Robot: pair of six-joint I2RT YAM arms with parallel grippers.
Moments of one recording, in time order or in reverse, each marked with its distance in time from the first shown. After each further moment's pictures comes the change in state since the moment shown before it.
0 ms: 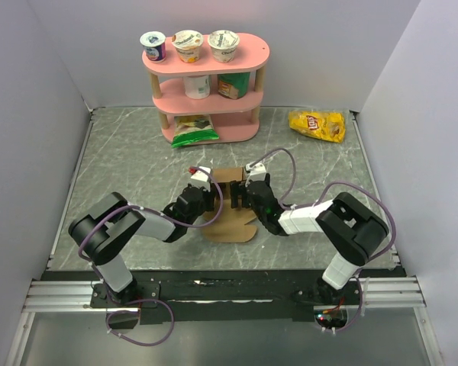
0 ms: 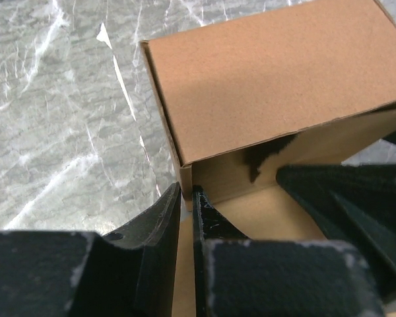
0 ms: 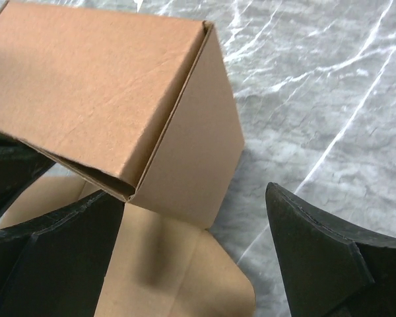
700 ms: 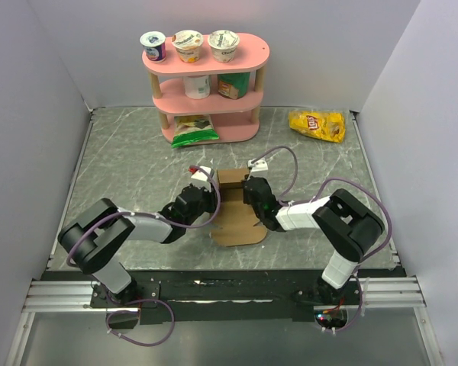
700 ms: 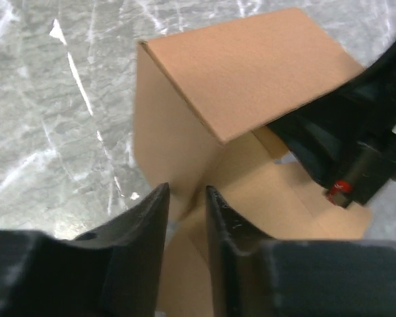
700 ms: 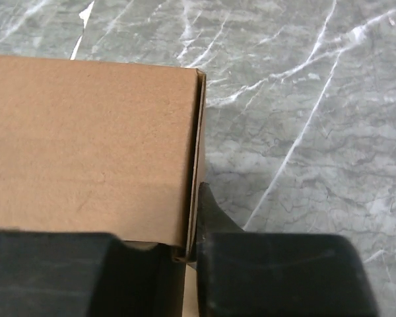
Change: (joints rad) left arm -0.018 -0.082 -0.001 -0.072 0.075 -0.064; right arm -0.010 0.044 0.051 -0.038 0.112 0.003
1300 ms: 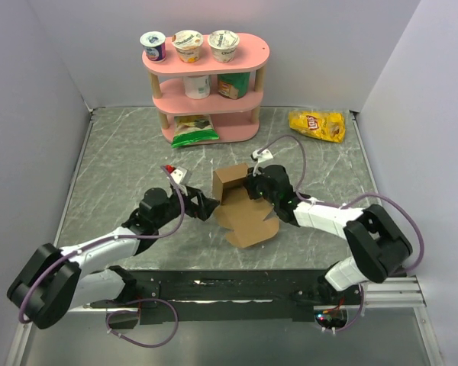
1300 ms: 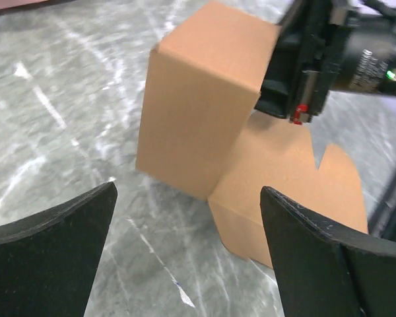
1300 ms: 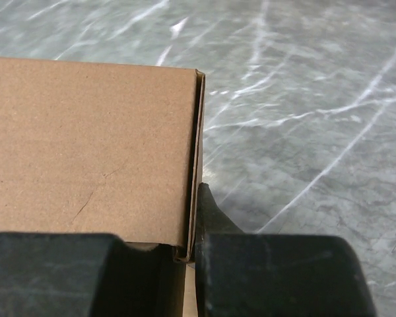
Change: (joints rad) left arm 0.145 -0.457 -0.159 -0.159 0.387 0.023; right arm -0.117 -0.211 0.017 -0.173 -0.405 -0.089
